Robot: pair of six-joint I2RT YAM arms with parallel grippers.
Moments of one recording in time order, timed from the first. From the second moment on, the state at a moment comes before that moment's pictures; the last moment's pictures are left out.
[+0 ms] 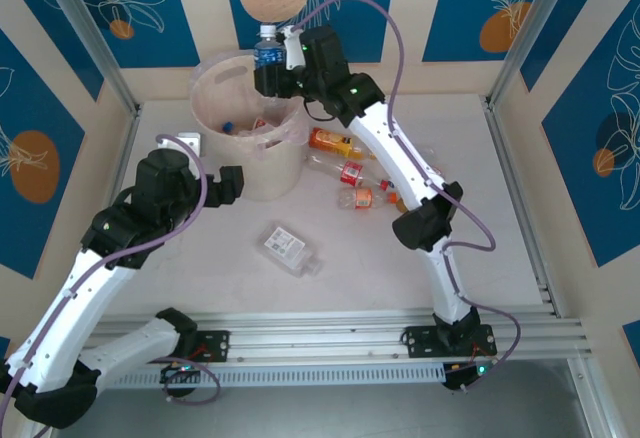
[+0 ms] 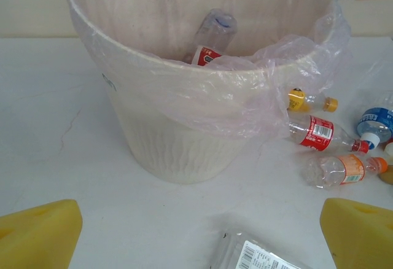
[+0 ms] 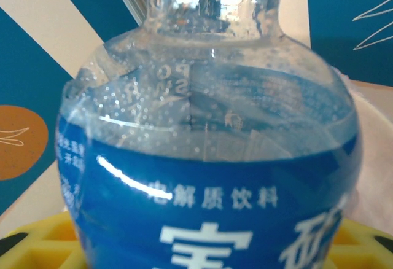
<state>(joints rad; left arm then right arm) -0.55 0.92 1.24 -0.85 -0.27 -0.32 0.65 2.26 2.64 -0.74 -0.21 0.32</state>
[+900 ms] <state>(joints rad) -0.55 0.92 1.22 -0.82 -0.26 -0.35 0.66 2.33 2.67 -0.74 -0.21 0.28</state>
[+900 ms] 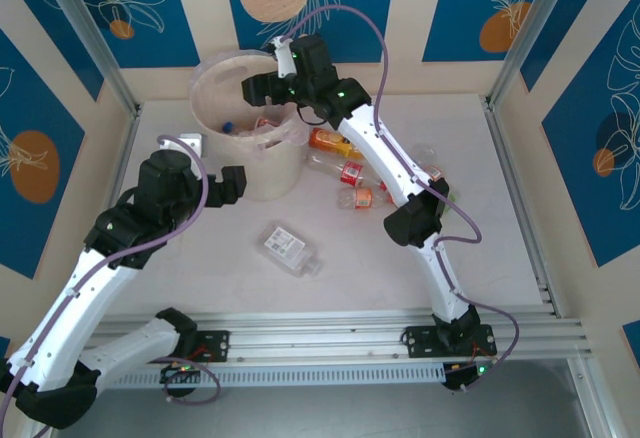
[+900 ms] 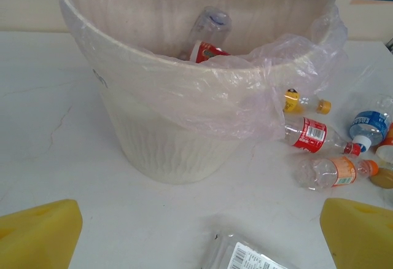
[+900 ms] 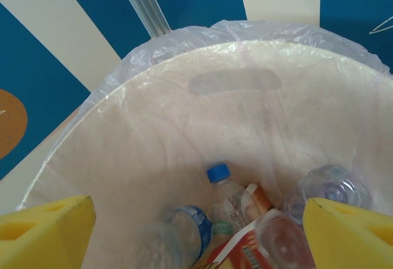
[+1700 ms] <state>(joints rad) -0.67 1.12 1.23 -0.67 -0.09 -0.33 0.51 1.44 1.65 -0.75 0.09 0.47</state>
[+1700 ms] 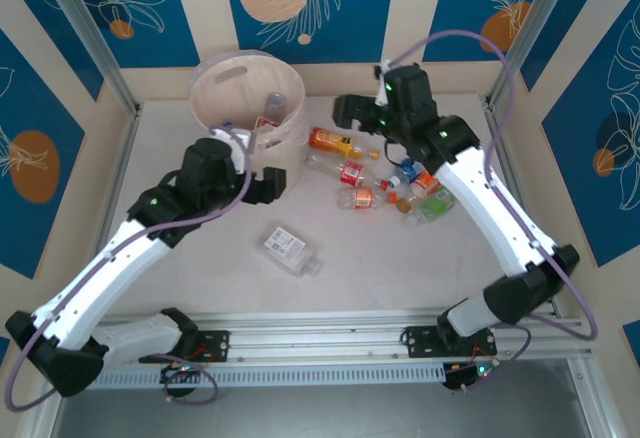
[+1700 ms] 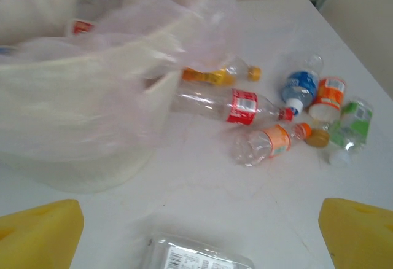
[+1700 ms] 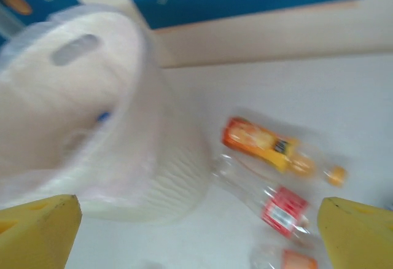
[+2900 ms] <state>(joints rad) -0.98 2.36 2.30 -1.00 -0.24 0.15 0.22 0.89 1.26 -1.10 0.37 0.73</state>
